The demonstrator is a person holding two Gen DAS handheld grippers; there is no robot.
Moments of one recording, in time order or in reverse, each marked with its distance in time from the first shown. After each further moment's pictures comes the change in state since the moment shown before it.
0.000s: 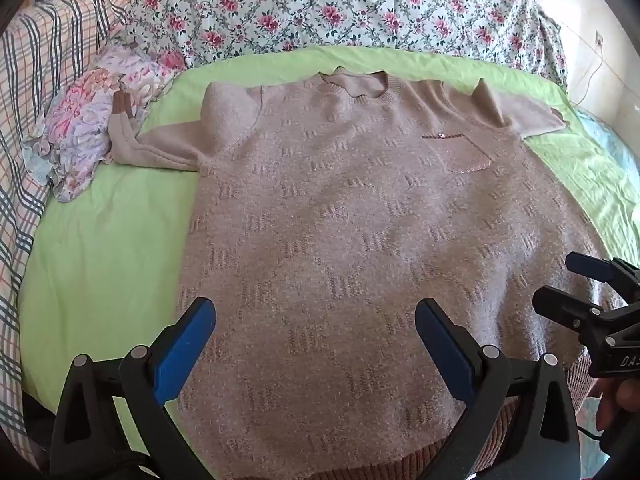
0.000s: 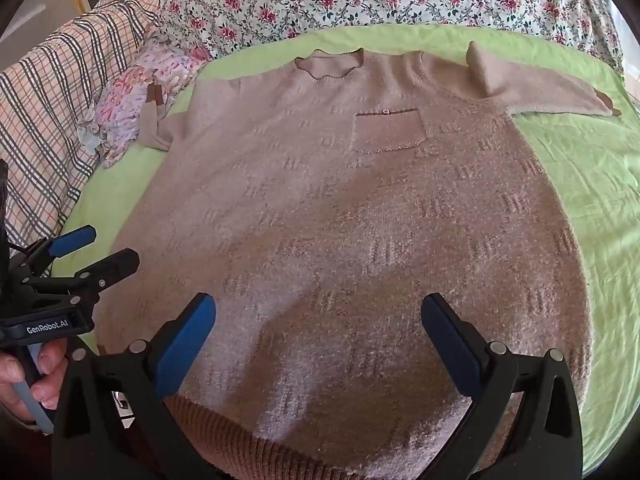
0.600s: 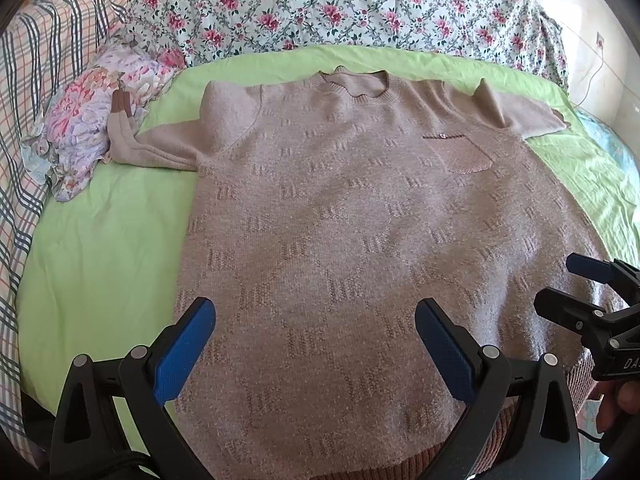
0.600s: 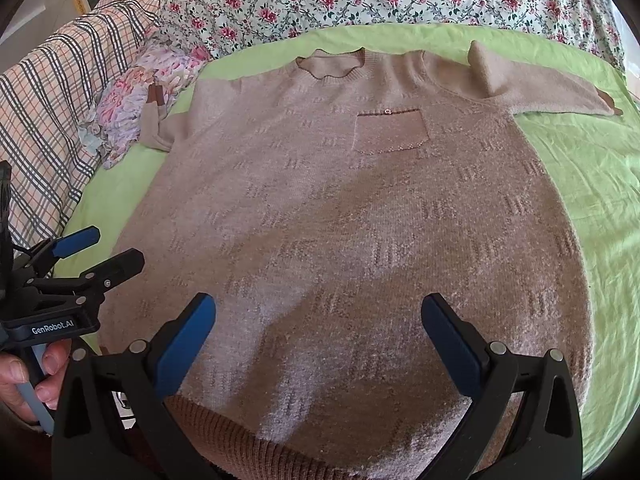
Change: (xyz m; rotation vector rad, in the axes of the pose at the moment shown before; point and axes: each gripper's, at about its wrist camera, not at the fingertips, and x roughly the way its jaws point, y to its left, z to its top) left arm 0.003 0.000 0.003 -0.006 0.009 -0.004; right arm 0.001 0.001 0.004 -0.008 -0.001 0.003
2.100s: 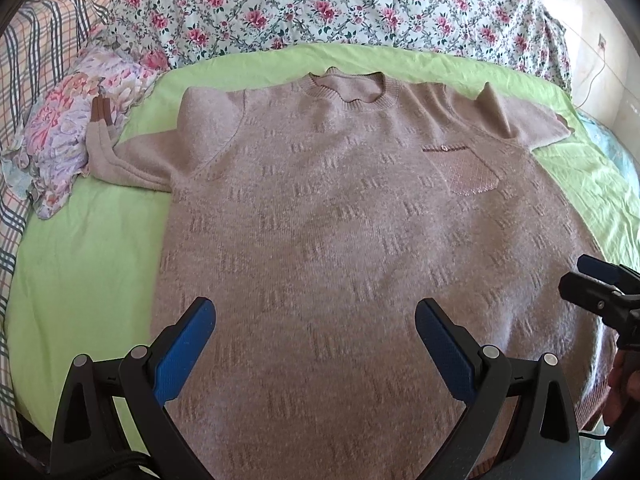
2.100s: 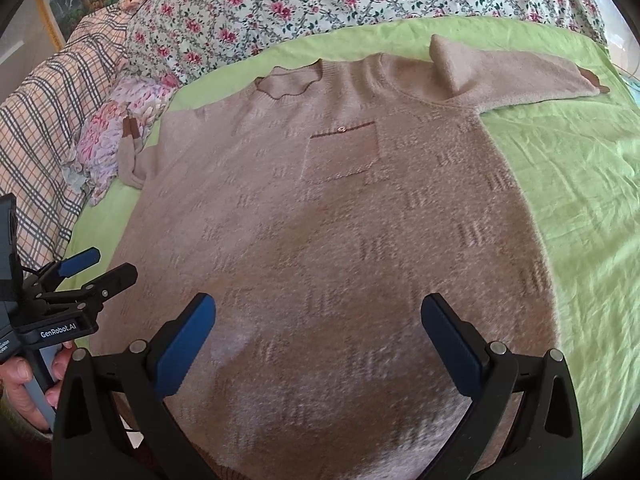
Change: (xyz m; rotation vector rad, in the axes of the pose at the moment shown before) left arm 0.029 -0.005 0.036 -0.009 0.005 -0.045; right arm 0.000 -0.048 0.025 0.091 -0.041 -0.026
